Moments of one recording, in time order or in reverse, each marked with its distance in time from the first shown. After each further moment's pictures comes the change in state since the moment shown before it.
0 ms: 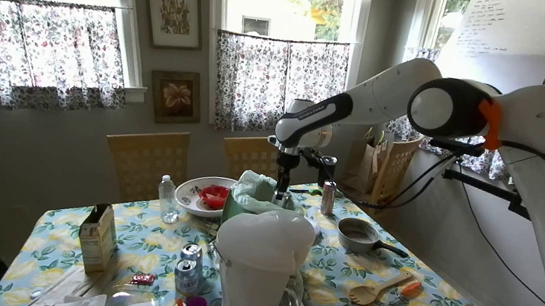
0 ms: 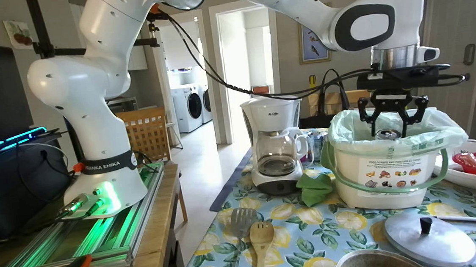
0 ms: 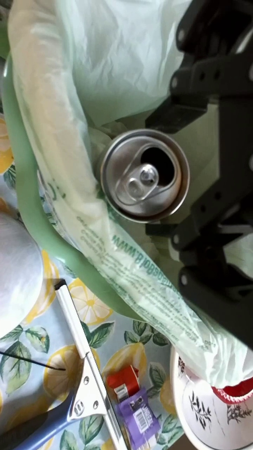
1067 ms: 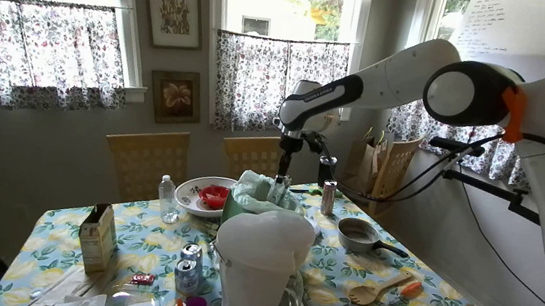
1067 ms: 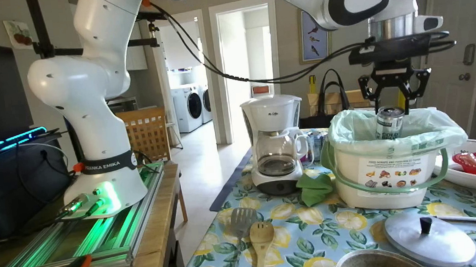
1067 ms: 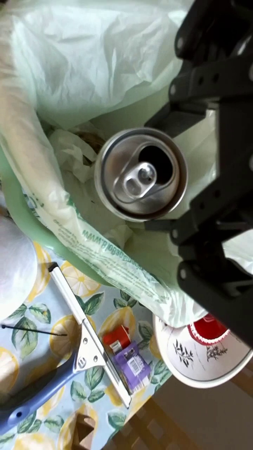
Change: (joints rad) arm 0.011 -0.117 -0.016 -0.049 0.009 0.003 0.144
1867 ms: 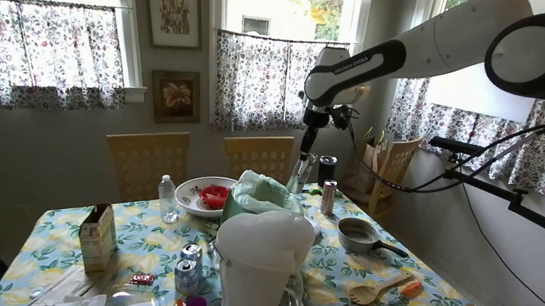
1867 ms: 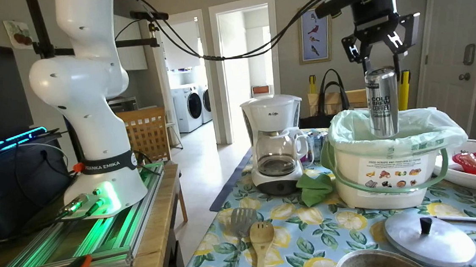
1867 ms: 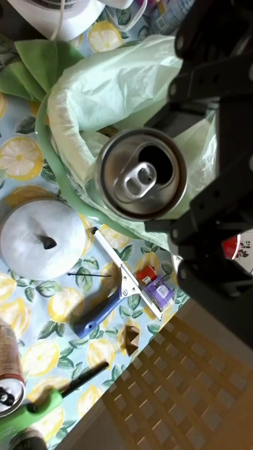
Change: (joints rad) arm 0.057 -0.322 -0.117 -0.251 -0.090 -0.012 0.208
